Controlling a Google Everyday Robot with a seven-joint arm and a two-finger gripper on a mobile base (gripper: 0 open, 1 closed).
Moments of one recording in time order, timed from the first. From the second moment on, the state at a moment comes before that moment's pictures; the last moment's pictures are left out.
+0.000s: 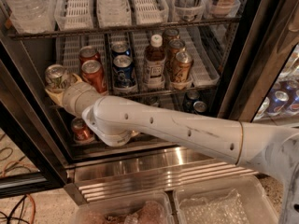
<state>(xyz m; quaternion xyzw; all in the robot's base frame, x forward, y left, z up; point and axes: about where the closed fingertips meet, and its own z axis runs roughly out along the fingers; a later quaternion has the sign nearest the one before) 0.621 0.274 0.826 -0.34 0.66 0.24 0.63</state>
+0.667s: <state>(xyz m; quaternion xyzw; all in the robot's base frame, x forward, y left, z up) 0.622 0.281 0.833 -0.36 0.66 0.24 0.62</state>
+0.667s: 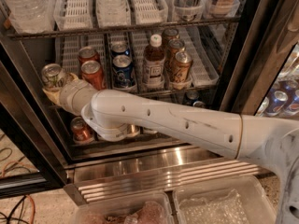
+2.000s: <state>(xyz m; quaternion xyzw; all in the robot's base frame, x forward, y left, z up) 0.543 0.246 0.890 -0.41 0.62 0.23 0.62</state>
